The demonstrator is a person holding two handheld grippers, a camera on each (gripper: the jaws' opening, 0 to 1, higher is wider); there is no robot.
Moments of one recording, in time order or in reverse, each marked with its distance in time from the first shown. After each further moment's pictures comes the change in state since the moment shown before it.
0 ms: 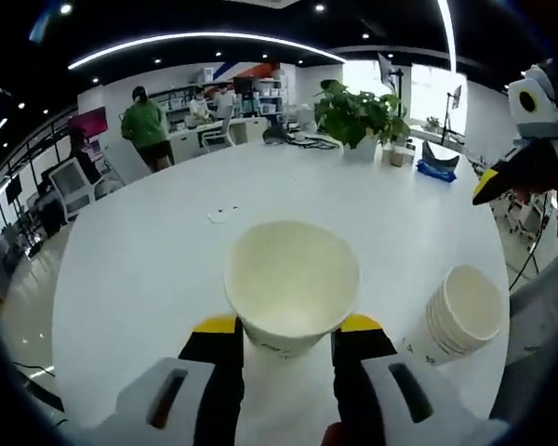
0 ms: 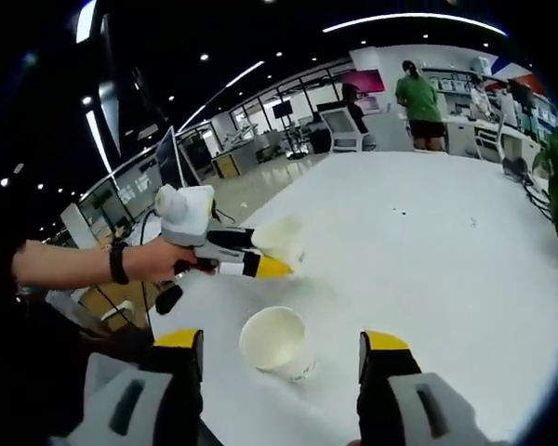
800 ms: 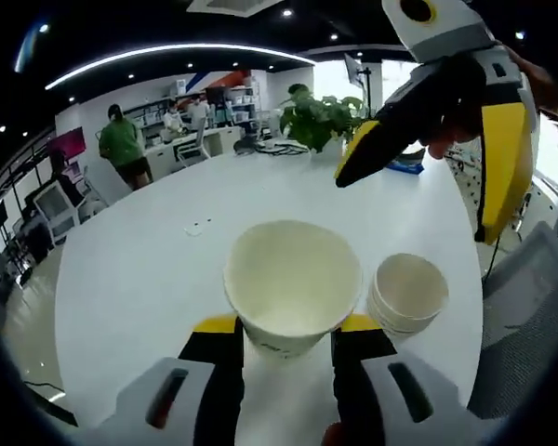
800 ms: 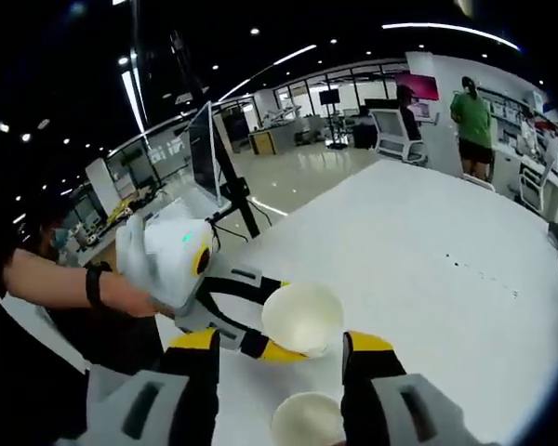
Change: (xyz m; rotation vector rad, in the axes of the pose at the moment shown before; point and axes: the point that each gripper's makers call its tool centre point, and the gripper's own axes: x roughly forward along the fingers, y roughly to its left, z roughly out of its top) left arm -0.039 -0.046 0.007 0.102 -0.014 -0.085; right arm 0.071 0.063 0.061 -0.175 0.119 0.105
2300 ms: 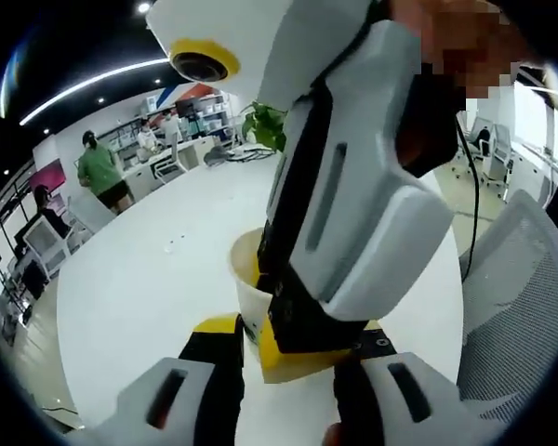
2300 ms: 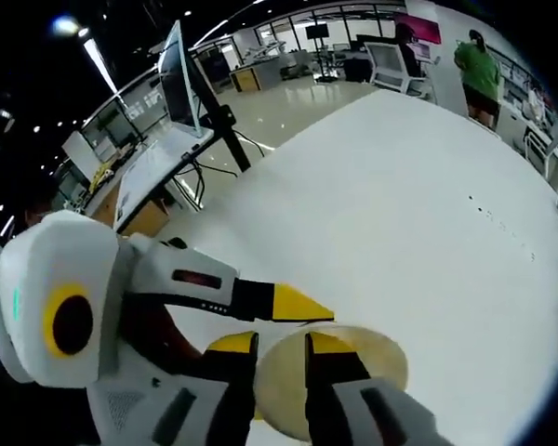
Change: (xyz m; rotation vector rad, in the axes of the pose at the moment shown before) left arm -0.008 -0.040 0.000 0.118 -0.001 -0.048; right arm 0.051 0.013 -0.046 0.086 0.309 -0.035
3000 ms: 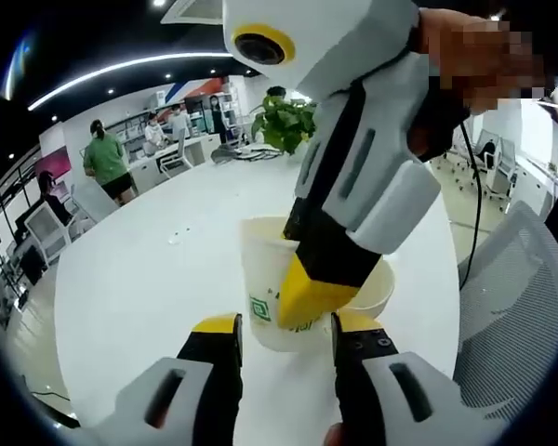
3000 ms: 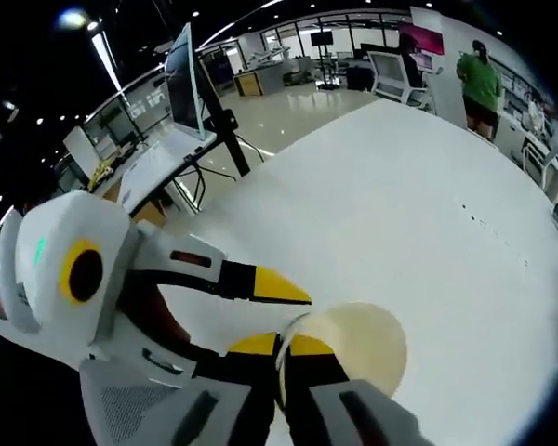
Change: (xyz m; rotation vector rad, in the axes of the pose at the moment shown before) left arm -0.009 0.009 -0.008 -0.068 -0.011 0.018; right arm -0.014 -0.010 -0.002 -0.020 -0.037 -0.031
